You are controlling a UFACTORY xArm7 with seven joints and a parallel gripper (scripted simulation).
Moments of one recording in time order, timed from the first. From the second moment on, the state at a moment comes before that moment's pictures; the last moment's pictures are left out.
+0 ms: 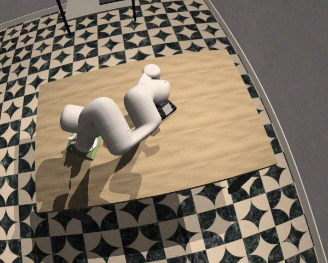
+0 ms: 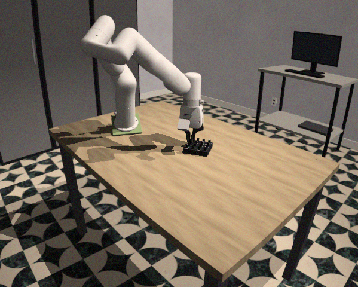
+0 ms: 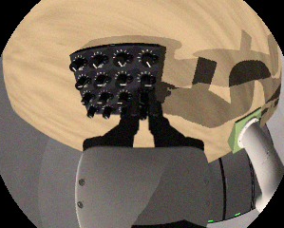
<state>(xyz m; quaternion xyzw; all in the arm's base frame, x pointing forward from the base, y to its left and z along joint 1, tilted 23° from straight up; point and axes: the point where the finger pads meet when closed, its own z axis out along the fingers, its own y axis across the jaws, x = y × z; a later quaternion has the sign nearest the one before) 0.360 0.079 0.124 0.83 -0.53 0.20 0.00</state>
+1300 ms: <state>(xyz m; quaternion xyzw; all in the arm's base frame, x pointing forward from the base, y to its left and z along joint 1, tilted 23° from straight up) 0.361 0.079 0.124 0.83 -0.52 0.20 0.01</state>
